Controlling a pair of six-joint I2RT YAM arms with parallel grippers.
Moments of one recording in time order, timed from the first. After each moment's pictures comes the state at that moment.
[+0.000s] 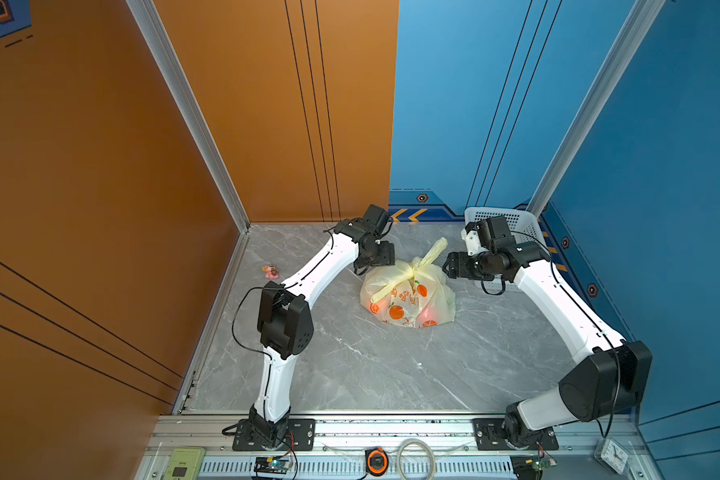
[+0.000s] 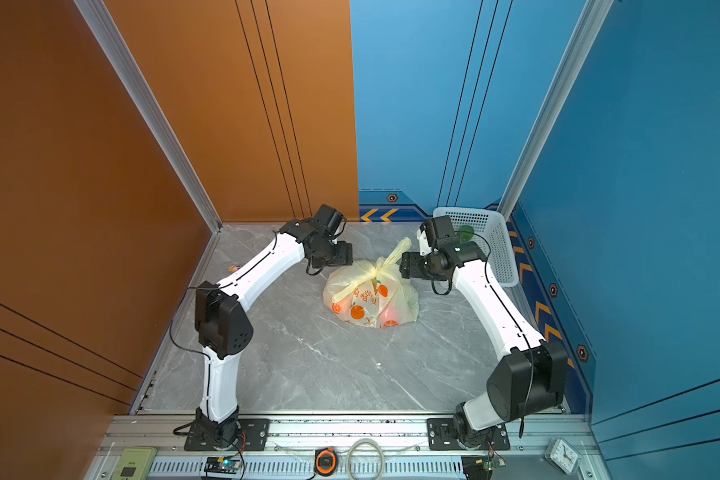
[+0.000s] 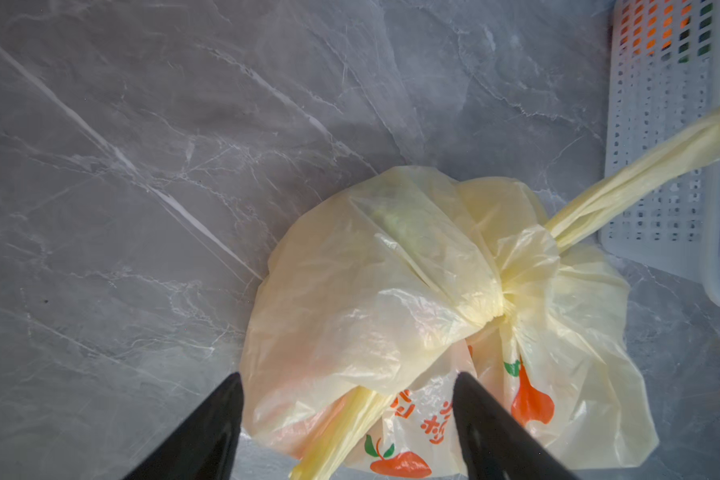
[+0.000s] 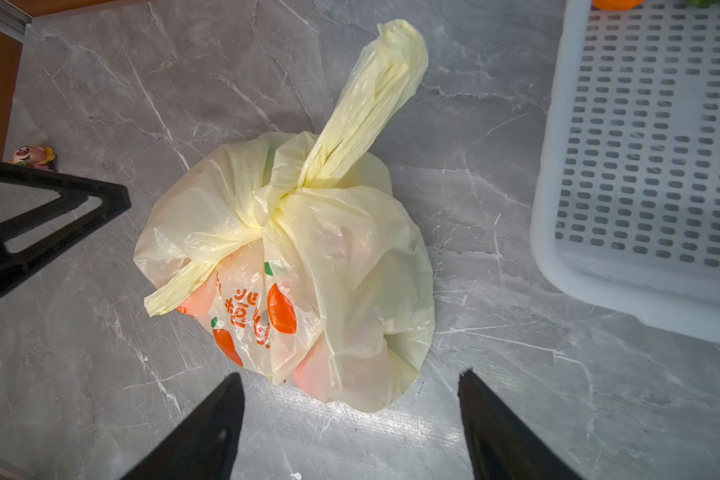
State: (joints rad) left arm -0.55 2.10 2.03 -1.01 0.02 -0.55; right arm 0.26 1.50 1.44 -0.91 -0.14 0.27
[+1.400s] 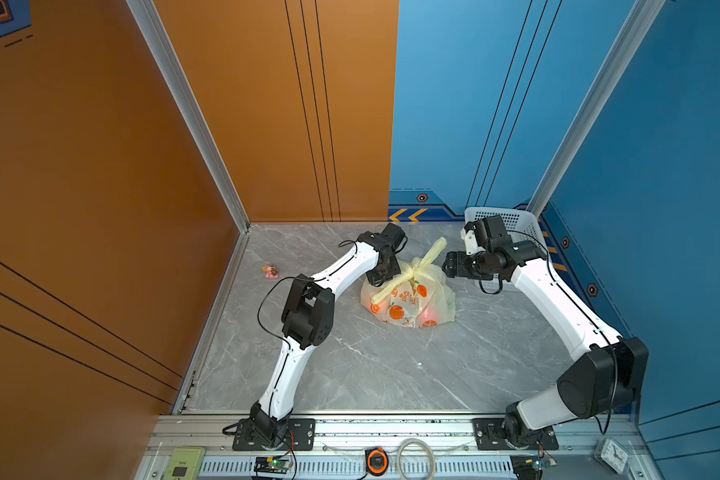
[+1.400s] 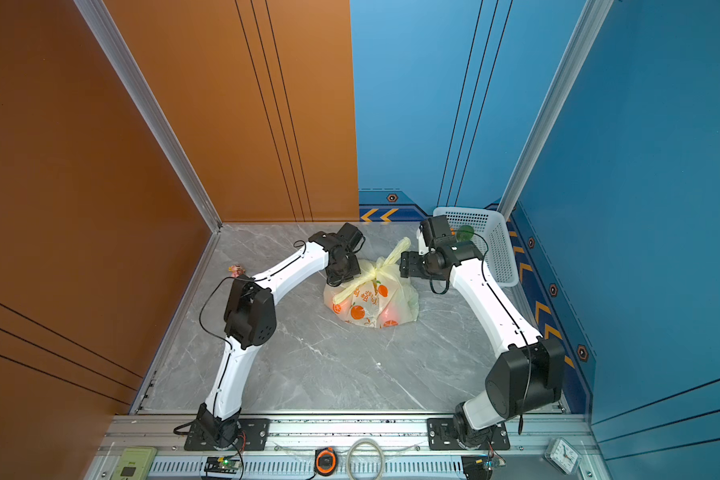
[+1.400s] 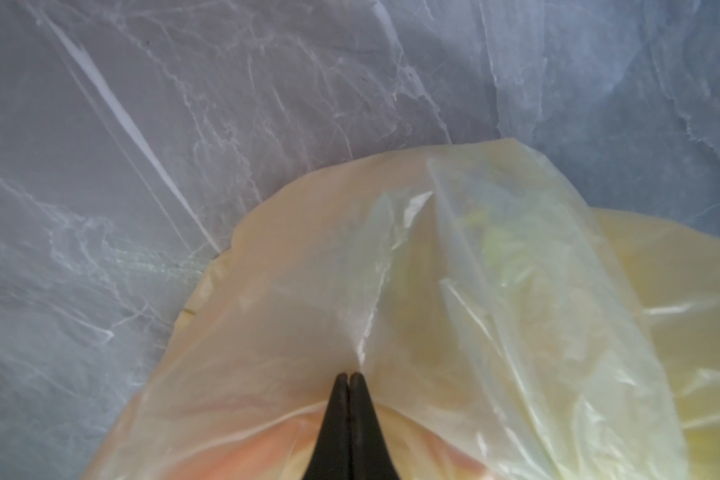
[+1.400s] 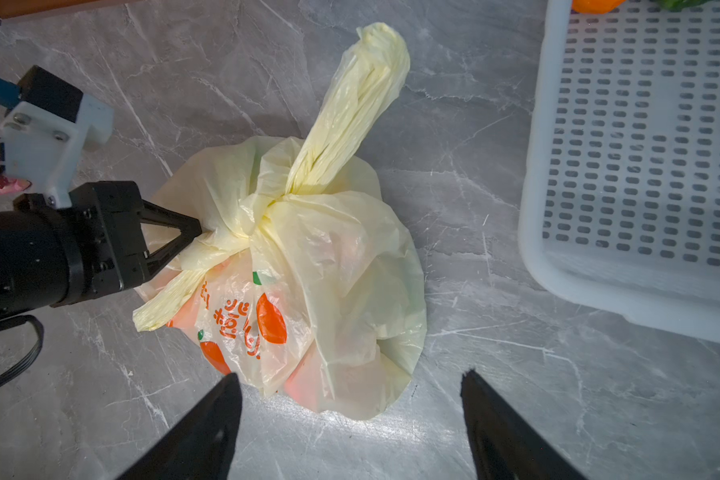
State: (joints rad) left arm -0.60 2.29 2.08 -1.02 -0.05 -0.88; right arm 0.27 1.52 1.45 -0.90 -0.09 0.29
